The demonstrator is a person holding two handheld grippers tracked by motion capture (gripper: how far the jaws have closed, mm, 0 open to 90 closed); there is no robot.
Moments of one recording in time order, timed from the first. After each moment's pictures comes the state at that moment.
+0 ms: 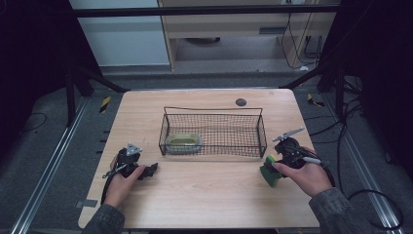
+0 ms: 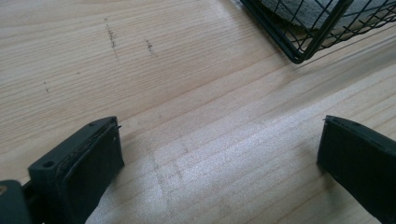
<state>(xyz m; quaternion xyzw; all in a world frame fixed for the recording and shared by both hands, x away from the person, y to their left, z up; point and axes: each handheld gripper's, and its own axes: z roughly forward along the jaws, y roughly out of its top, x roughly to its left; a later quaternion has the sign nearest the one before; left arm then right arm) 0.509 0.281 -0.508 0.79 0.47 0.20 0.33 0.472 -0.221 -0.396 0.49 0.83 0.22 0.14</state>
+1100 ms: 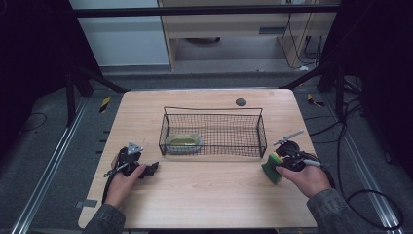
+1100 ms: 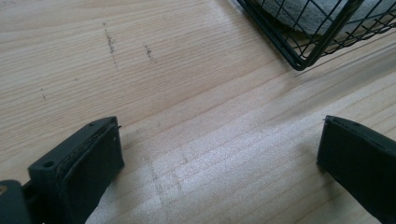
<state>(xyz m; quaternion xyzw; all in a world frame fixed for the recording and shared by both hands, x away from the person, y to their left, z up) 0.513 0.279 -0.509 0.79 0.47 0.20 0.33 0.473 -0.229 -0.409 0.49 0.84 0.20 0.10</state>
